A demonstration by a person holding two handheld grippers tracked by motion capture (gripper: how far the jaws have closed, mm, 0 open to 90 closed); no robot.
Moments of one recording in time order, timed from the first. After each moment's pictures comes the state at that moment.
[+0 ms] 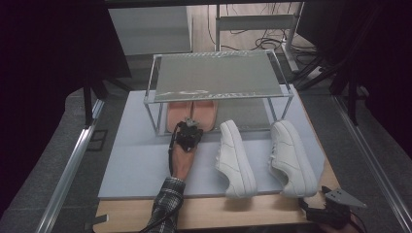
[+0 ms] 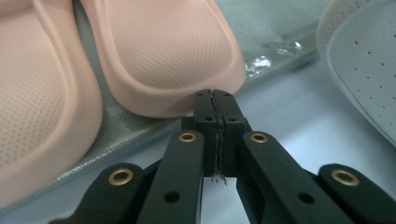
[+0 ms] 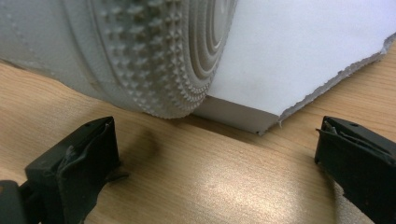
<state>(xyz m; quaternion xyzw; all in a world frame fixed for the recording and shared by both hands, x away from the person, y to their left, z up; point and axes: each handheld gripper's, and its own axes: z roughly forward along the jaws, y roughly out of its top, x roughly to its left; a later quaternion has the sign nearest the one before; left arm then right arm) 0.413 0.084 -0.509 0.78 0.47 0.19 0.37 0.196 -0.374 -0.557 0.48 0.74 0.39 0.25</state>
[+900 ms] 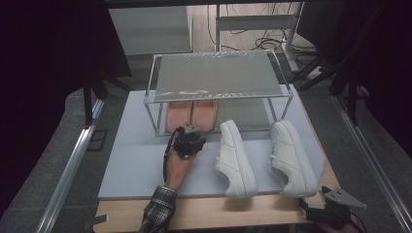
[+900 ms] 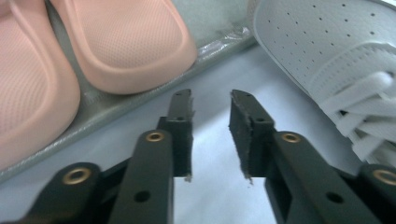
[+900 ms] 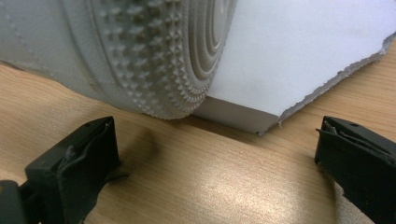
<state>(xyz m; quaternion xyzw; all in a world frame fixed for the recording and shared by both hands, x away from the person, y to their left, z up) 0.378 0.091 -0.491 0.80 0.43 0.17 0.38 0.196 -0.373 -0.558 0.48 0.74 0.39 0.26</state>
